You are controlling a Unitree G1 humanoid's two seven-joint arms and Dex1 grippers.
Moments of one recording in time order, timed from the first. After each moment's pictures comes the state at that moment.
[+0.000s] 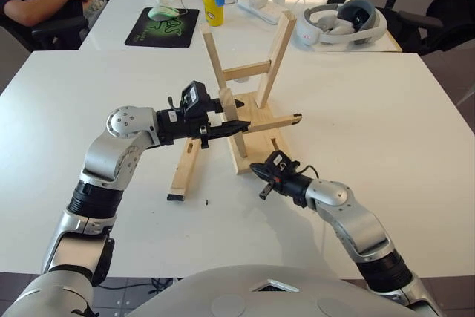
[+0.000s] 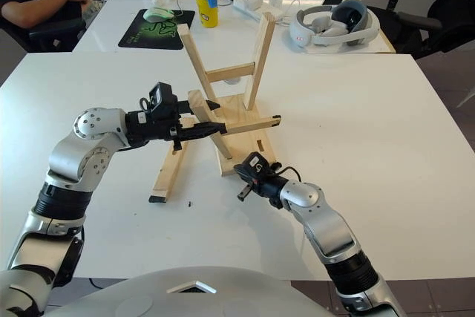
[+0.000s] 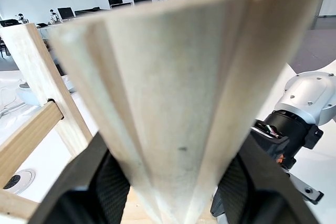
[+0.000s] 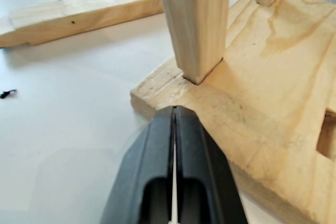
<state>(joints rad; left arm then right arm) -0.41 0.52 -0.21 -0.09 -0.48 0.36 -0.99 0.07 -0.41 0.37 -0.38 0.14 0.61 0.50</state>
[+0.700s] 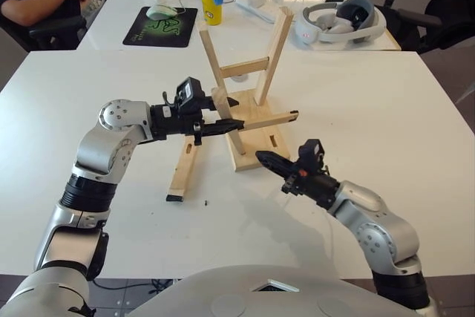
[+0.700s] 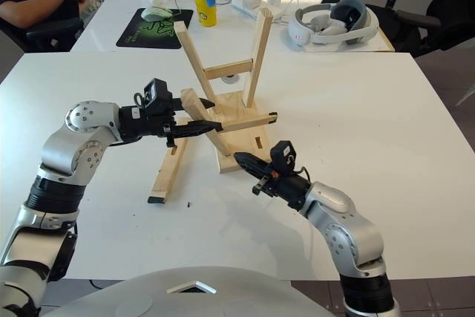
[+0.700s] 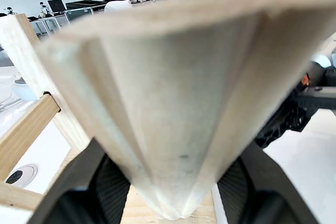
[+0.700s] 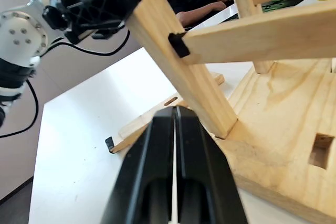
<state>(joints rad) -0.43 0.58 -0.20 -0.07 -0.49 0.36 -1.09 0.22 -0.37 -0.01 -0.55 0.69 0.65 0.65</state>
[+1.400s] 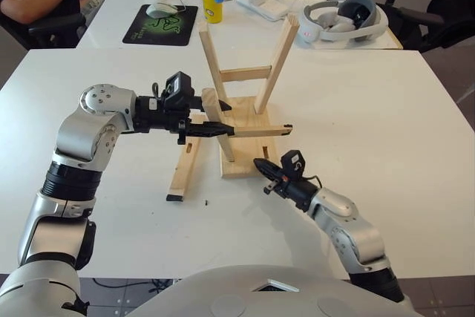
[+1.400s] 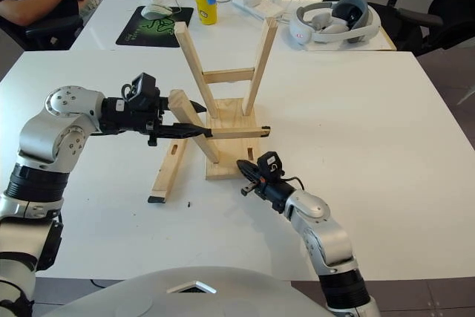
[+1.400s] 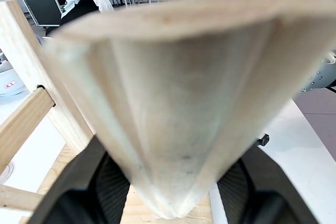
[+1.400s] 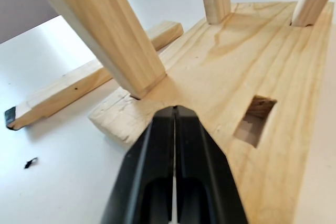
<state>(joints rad) -0.50 0.64 -0.19 -0.03 -0.52 0.44 -1.24 0.16 -0.24 0.23 -0.26 0.30 0.43 0.45</state>
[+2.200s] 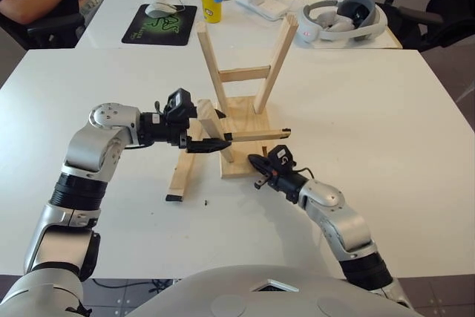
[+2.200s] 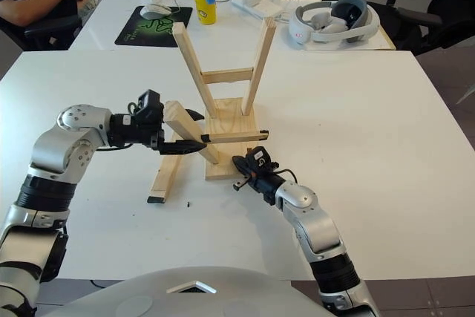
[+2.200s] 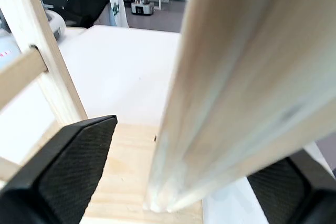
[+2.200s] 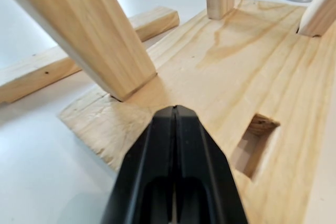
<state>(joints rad) -0.43 0.61 -0.12 -0.05 -0.54 0.47 -1.21 0.09 -0.26 0.30 -0.23 0.20 0.46 0.43</state>
